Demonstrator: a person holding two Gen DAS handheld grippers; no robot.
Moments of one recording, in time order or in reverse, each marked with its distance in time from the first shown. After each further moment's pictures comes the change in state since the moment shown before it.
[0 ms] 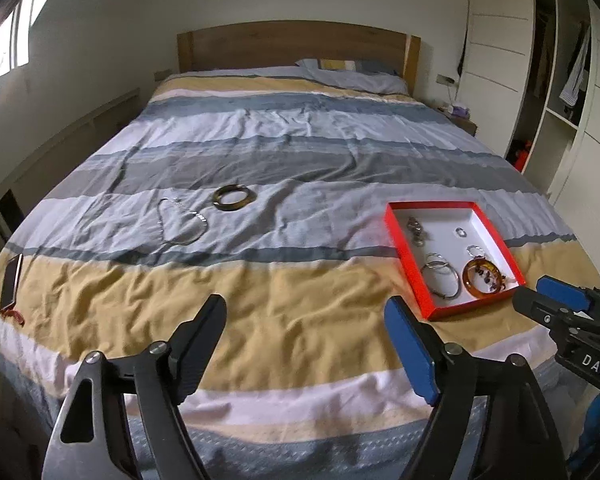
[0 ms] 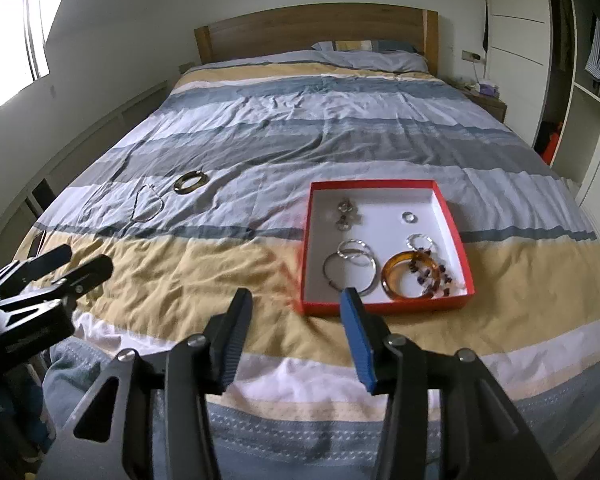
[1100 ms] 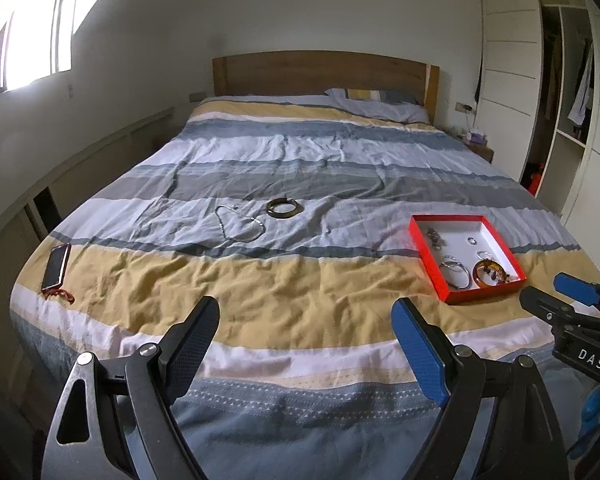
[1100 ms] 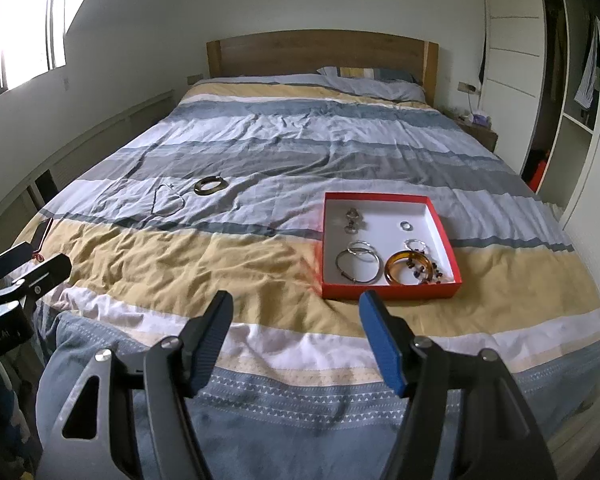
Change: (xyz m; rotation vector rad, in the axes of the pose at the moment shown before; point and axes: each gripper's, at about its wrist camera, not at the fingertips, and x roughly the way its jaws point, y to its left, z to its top) left arm -0.088 0.034 -0.047 -0.038 -0.107 0.090; right arm -0.058 0.045 -0.038 -0.064 -0.093 -0.049
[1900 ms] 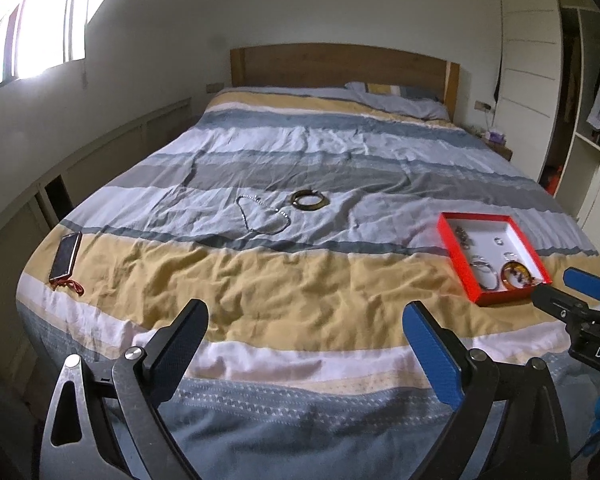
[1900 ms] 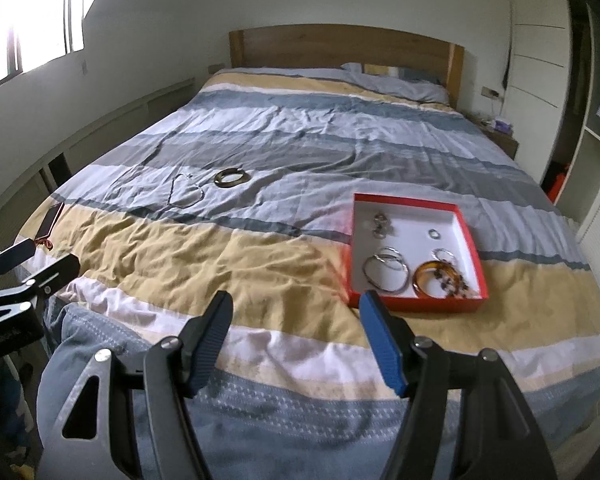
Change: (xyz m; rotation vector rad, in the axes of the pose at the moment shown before) left arm 0.026 0.023 0.002 -0.032 0.038 0.052; right arm 0.030 0.024 0.015 -0.067 0.035 0.057
